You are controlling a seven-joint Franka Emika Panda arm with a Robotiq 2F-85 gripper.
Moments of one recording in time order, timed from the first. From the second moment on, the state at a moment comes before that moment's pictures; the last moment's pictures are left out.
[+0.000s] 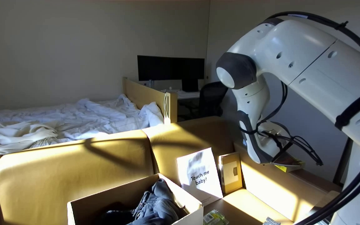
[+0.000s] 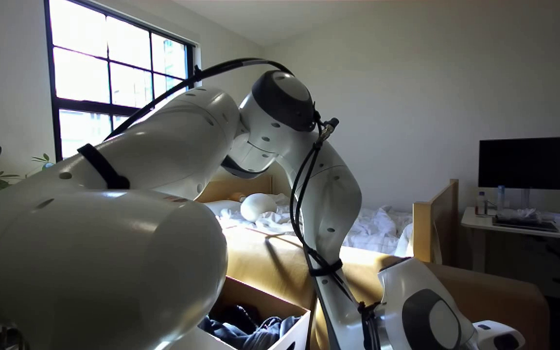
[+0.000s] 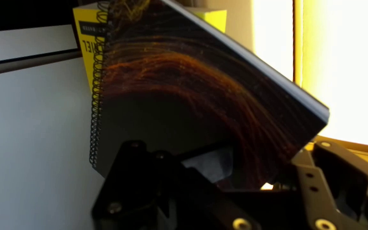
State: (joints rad) arm 0.37 0.95 -0.83 -2.43 -0.03 3.29 0.06
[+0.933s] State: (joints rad) arm 0.84 0.94 -1.11 -2.62 0.07 3.30 0.06
